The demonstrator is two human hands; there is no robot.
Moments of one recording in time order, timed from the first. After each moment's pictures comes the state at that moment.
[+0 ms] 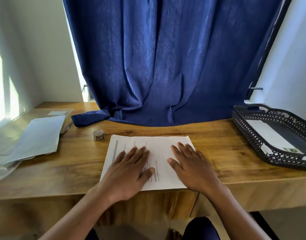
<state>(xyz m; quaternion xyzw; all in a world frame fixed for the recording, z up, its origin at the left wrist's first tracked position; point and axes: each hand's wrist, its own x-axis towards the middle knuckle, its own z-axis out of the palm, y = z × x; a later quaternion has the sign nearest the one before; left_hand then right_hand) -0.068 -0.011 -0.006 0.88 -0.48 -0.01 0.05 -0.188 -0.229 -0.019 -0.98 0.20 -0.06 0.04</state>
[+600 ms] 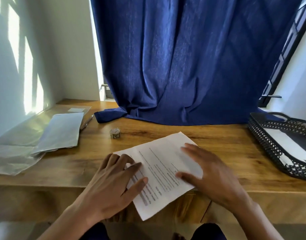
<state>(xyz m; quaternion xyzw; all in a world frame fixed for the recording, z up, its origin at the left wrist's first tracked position) -0.081 0.073 0.011 0.89 -0.44 0.06 0.09 -0.228 -0.191 0.040 -0.98 0.11 -0.14 0.10</state>
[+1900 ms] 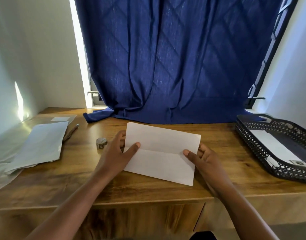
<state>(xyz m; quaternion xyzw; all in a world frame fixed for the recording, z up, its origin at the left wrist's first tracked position) -0.014 -0.014 0.027 0.81 -0.31 0.02 0.51 -0.200 -0.234 0.028 -0.73 0.16 -0.26 0.61</state>
